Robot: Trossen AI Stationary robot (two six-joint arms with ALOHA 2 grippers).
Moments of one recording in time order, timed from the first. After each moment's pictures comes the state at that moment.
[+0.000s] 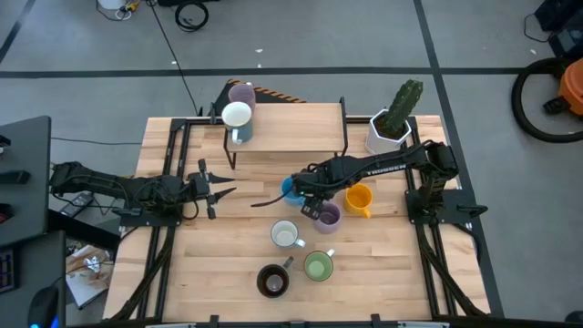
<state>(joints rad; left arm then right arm) -0.15 0.44 0.14 0.16 -0.45 0.17 0.05 1.85 1.54 -1.05 0.17 0.55</state>
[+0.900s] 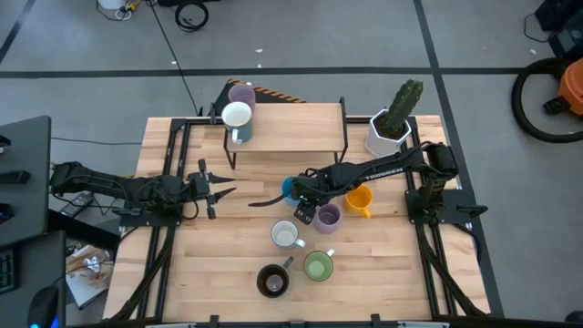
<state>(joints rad) -0.15 0.44 0.14 0.16 -0.45 0.17 0.05 1.85 1.40 -0.78 0.12 0.64</state>
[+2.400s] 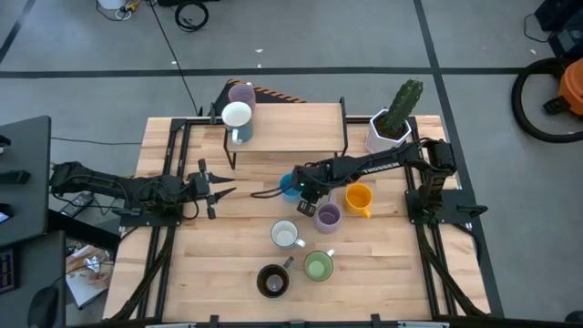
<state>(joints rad) -0.15 0.44 0.14 0.16 -0.45 0.17 -0.04 1.85 1.29 -0.60 0.06 0.35</state>
